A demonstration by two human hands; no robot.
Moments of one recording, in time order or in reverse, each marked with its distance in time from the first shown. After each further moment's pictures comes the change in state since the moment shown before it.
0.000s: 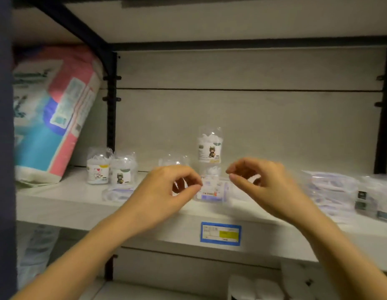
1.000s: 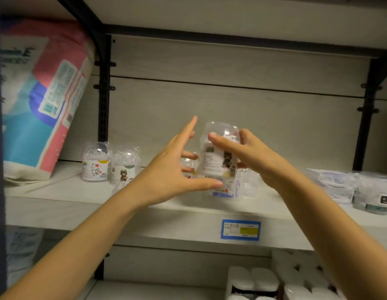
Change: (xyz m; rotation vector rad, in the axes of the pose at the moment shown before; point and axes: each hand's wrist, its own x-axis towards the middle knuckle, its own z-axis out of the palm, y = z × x) left_hand 0.014 -0.033 -0.035 -0.390 -0.123 -0.091; right_hand 0.065 -0.041 0.026 0.377 -0.070 0.340
